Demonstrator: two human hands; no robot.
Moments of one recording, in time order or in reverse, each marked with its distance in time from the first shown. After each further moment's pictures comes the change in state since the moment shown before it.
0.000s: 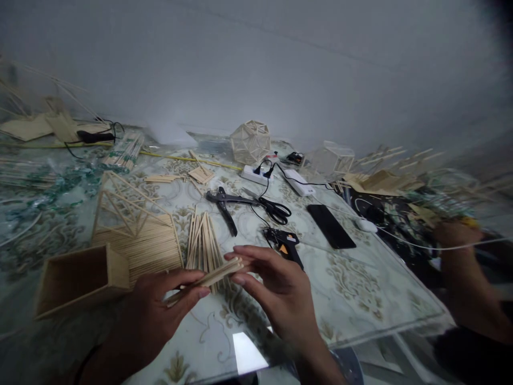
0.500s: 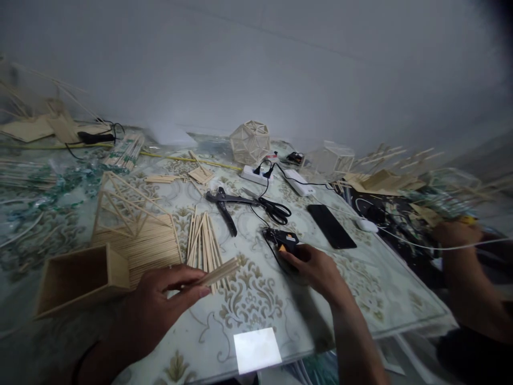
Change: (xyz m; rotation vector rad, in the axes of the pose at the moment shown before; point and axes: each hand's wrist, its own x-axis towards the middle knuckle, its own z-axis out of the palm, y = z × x) left_hand 0.008 0.003 -0.001 -0.207 -0.105 -0.138; right_hand 0.014 0.083 -0.126 -0.891 0.110 0.554
